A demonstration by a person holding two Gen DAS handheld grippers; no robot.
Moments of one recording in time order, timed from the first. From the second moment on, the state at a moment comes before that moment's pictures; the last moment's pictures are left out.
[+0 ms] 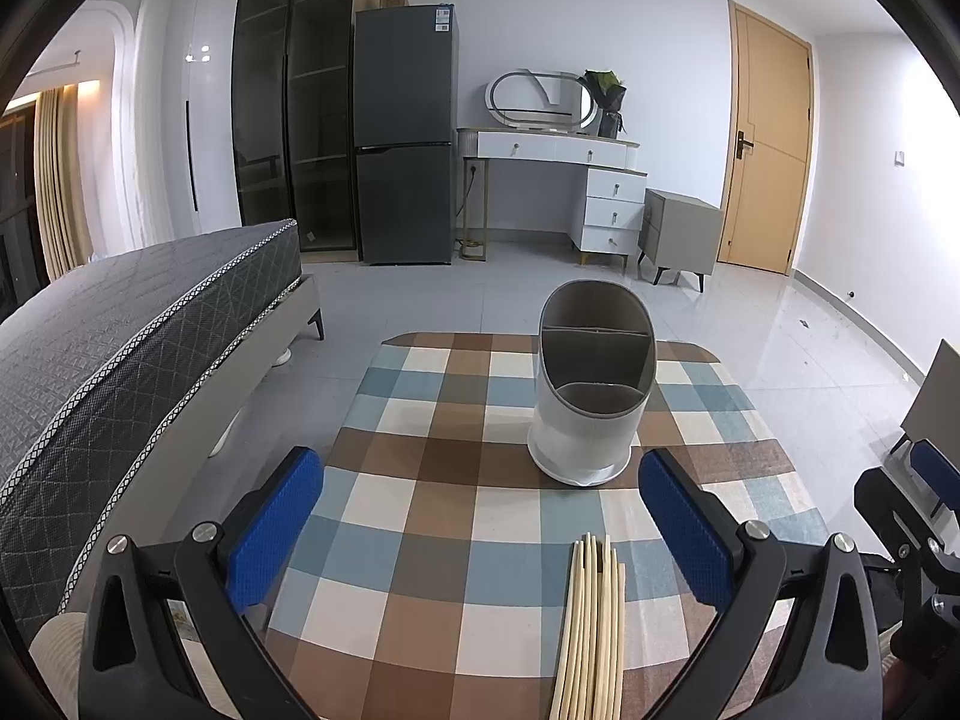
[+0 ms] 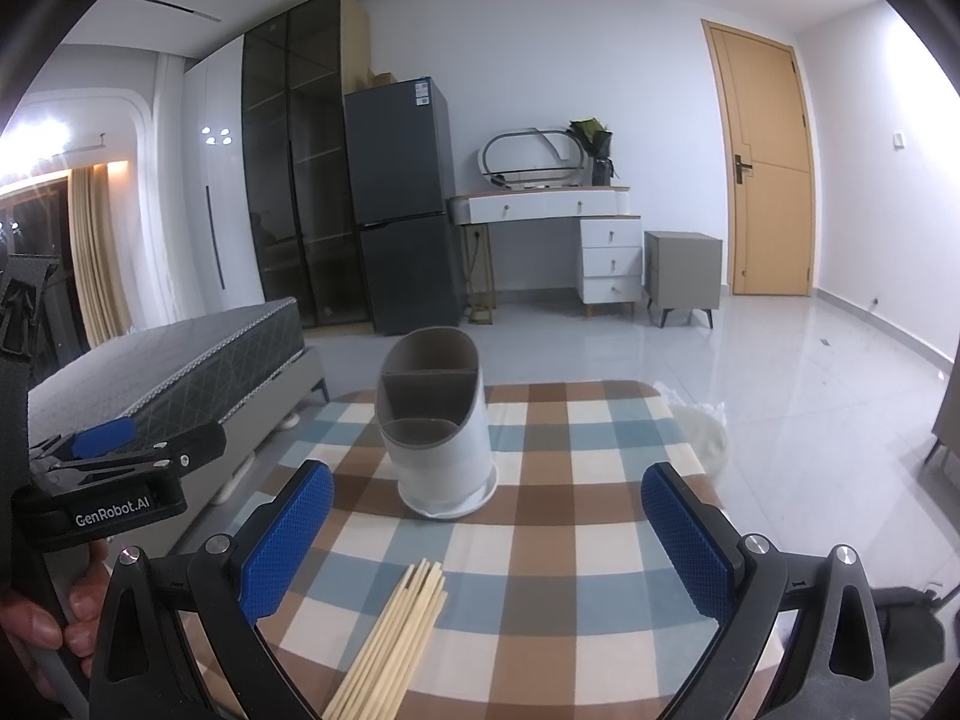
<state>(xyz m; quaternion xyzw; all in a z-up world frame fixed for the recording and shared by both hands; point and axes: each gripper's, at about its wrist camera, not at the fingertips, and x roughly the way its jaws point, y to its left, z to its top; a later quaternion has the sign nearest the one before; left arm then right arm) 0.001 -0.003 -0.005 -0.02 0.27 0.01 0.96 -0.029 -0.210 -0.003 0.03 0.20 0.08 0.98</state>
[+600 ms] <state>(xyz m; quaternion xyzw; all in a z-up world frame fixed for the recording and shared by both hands) 0.044 -0.009 -0.054 -0.02 0.38 -0.01 0.92 0.004 -0.215 -0.019 0.06 0.24 0.08 0.96</state>
